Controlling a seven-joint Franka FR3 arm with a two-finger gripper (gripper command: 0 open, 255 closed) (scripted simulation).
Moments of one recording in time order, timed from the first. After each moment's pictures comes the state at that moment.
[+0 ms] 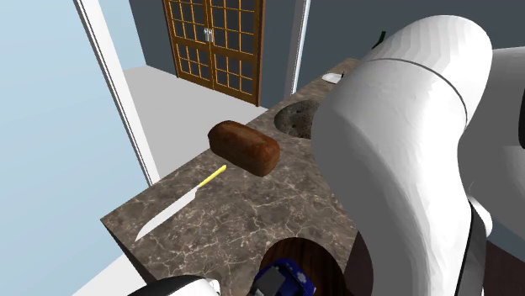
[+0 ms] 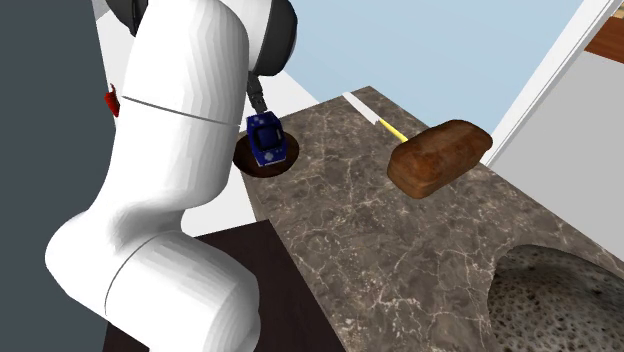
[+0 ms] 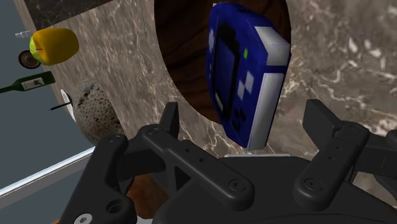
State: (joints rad) arm 0.88 0.73 0.68 -1.44 -0.60 1.17 1.53
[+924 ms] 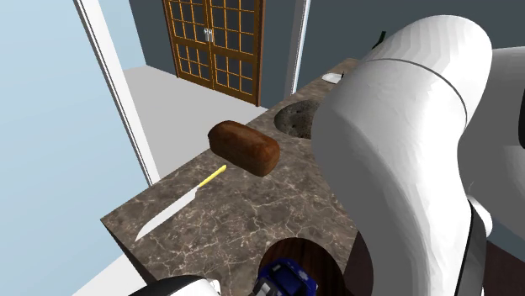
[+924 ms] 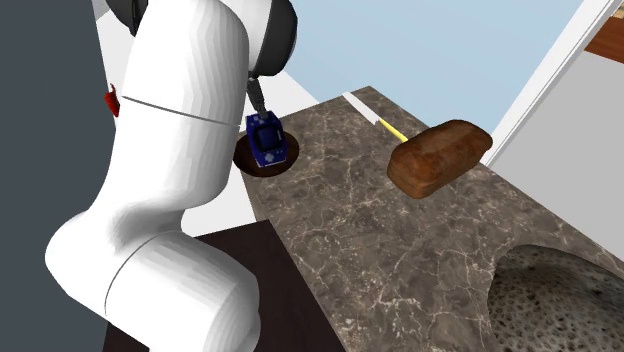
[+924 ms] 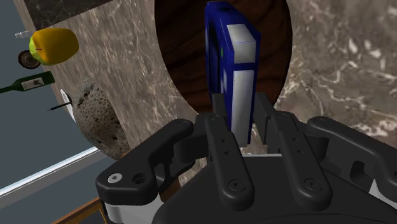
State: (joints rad) arm 0.88 0.73 0.68 -1.44 -0.60 1.17 1.53
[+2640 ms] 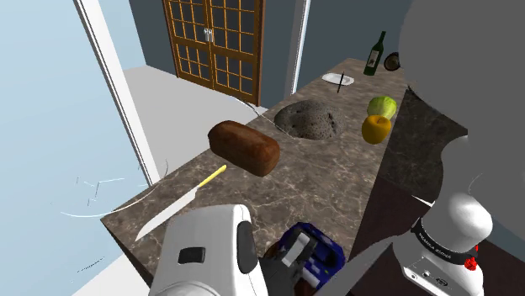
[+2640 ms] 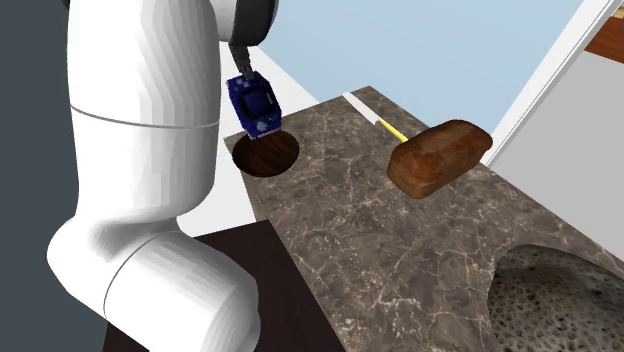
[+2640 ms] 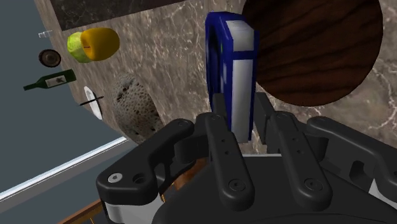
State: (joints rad) arm 0.85 0.53 0.74 -1.41 -0.52 0.98 1.46
